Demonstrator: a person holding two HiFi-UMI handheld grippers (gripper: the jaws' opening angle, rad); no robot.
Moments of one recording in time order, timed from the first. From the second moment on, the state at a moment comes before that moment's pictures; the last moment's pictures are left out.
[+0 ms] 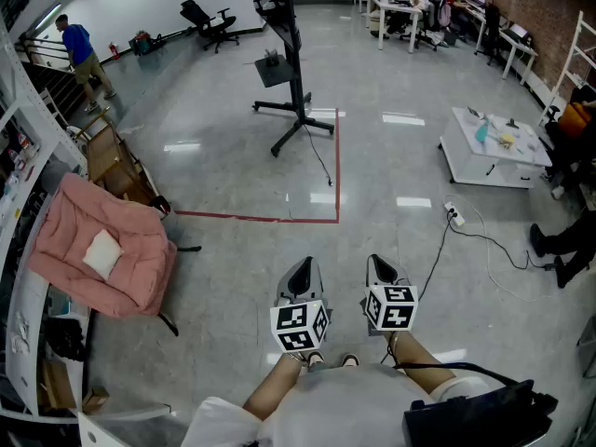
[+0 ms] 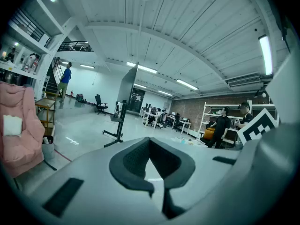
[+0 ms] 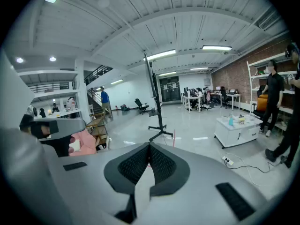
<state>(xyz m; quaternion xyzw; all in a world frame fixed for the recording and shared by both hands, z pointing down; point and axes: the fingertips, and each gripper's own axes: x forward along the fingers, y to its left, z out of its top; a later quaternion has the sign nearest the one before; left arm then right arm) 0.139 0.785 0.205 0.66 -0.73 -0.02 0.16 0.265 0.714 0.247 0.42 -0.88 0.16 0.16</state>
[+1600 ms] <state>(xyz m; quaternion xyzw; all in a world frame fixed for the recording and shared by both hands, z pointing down) 0.020 0.630 0.238 0.64 -0.74 -0.02 0.18 0.186 0.535 0.284 0.44 -0.86 0.20 0.16</state>
